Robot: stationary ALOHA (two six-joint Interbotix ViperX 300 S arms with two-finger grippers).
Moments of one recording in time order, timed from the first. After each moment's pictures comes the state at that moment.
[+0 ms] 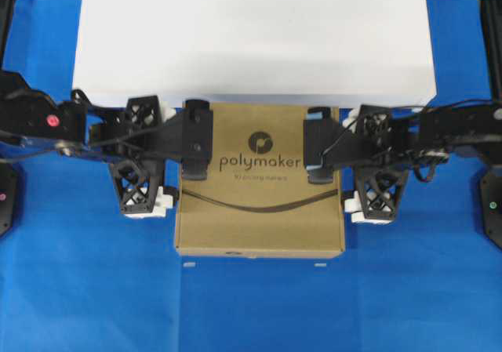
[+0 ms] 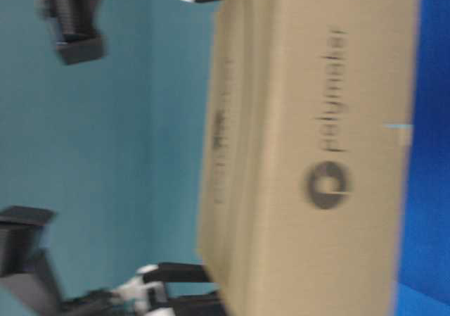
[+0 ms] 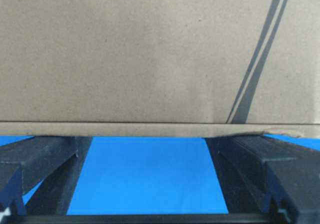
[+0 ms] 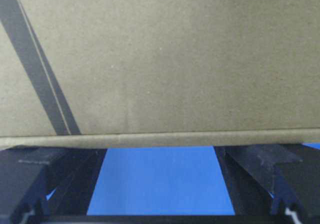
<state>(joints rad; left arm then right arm) 0.06 -0.18 0.55 0.06 0.57 0.04 -0.06 -0.18 0.64 0.02 0.71 -0.06</state>
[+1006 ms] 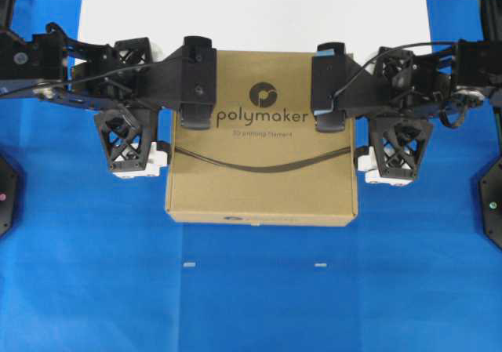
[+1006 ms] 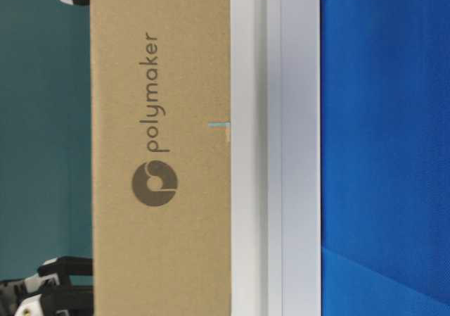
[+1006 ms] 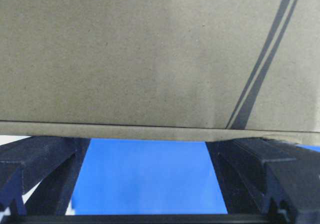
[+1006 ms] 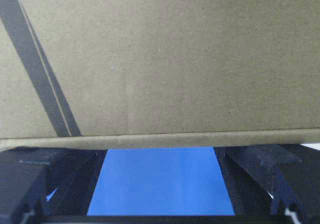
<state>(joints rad) 0.14 -0.21 0.34 0.06 0.86 0.12 -0.15 -0.26 0.42 0.02 1.01 -0.13</state>
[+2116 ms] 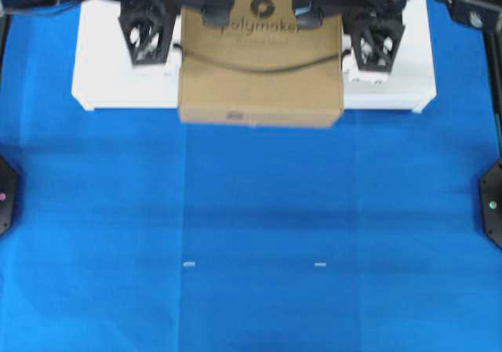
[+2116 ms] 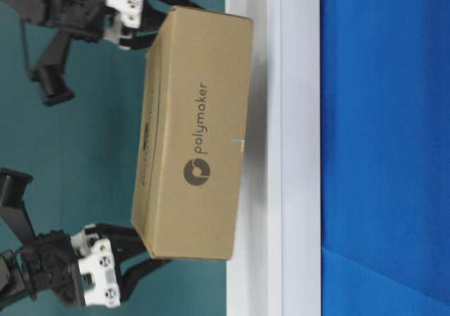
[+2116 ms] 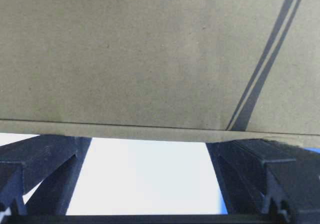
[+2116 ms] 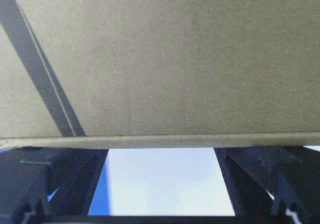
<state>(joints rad) 0.49 -0.01 0.18 0.07 0.83 0.48 -0.56 0.00 0.29 0.11 0.97 -0.60</state>
